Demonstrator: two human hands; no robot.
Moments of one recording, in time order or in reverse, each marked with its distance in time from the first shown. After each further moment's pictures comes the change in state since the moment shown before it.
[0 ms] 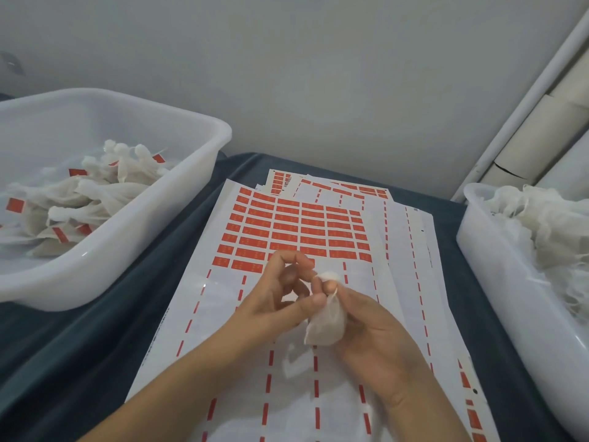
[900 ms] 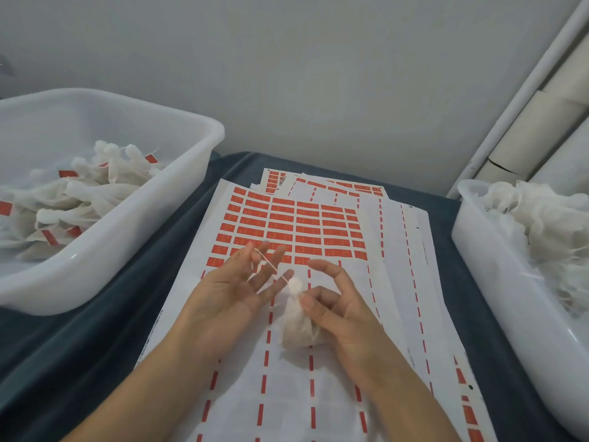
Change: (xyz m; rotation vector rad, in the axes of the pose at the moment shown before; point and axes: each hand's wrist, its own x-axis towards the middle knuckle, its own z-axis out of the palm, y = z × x) left_hand 0.012 -0.003 -0.026 -0.954 0.382 -0.314; right_hand 0.008 0.013 0.001 -0.627 0.023 -0.162
